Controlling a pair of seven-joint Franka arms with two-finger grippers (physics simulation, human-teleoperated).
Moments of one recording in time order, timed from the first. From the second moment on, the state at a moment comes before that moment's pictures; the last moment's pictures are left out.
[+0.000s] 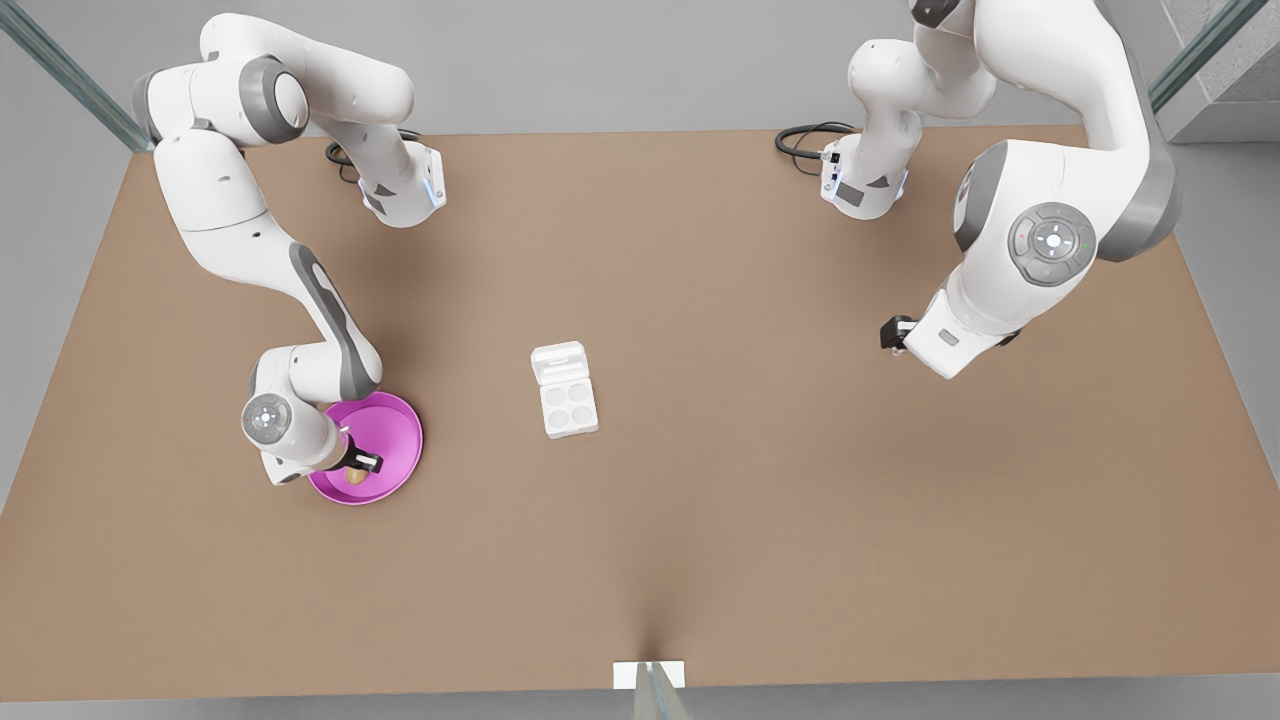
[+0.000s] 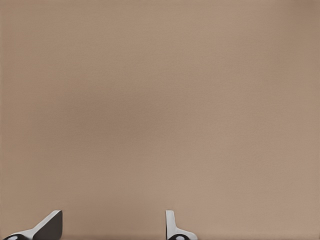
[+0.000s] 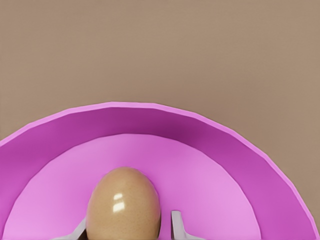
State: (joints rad) left arm -0.30 0.25 0.03 -1.35 0.08 1.43 -0.22; right arm -0.20 0.63 0.19 -1.91 -0.21 2.47 0.40
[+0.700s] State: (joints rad) left arm -0.30 0.25 0.03 -1.35 0.08 1.43 -0.22; right arm -0.19 0.62 0.20 -1.90 -0.18 2.47 0.36
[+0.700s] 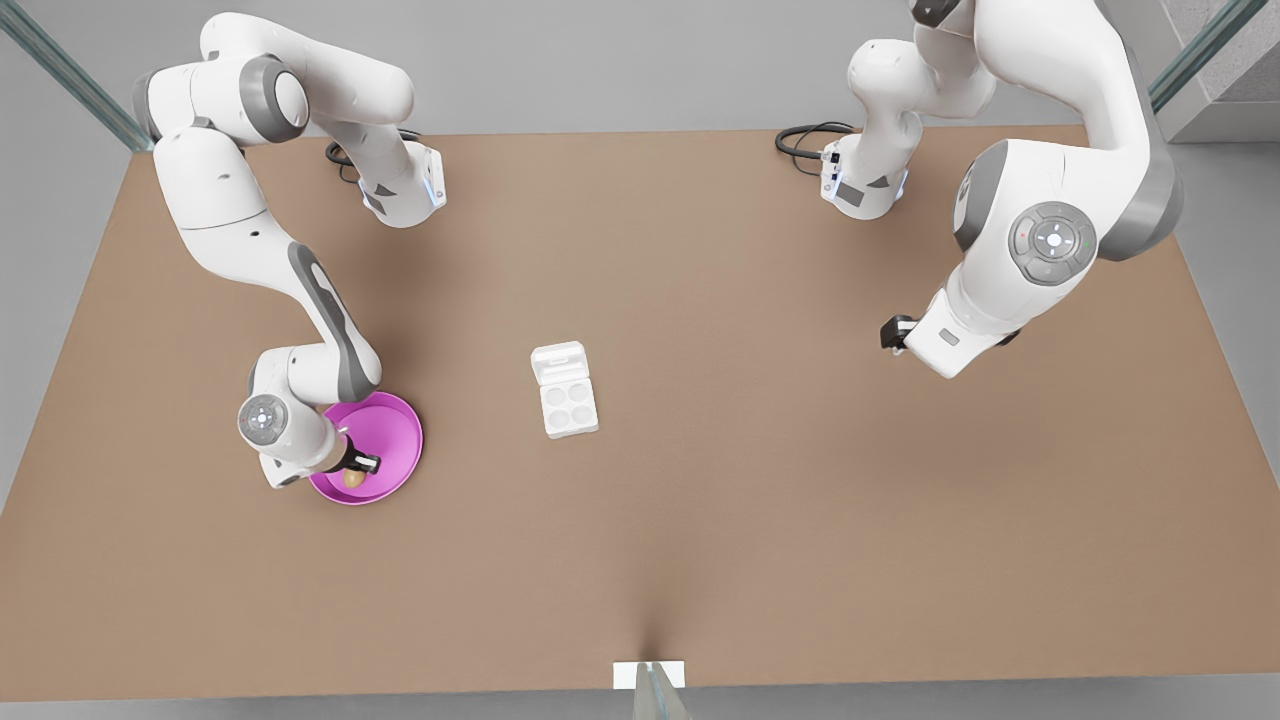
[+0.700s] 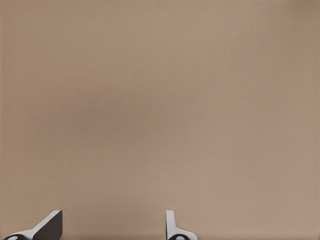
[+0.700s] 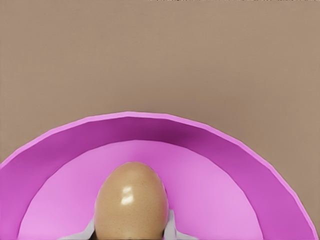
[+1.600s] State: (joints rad) left arm -0.29 0.24 0.04 -1.35 0.08 1.43 -0.22; right arm 0.11 0.53 0.30 -1.69 -0.04 2.18 0.44
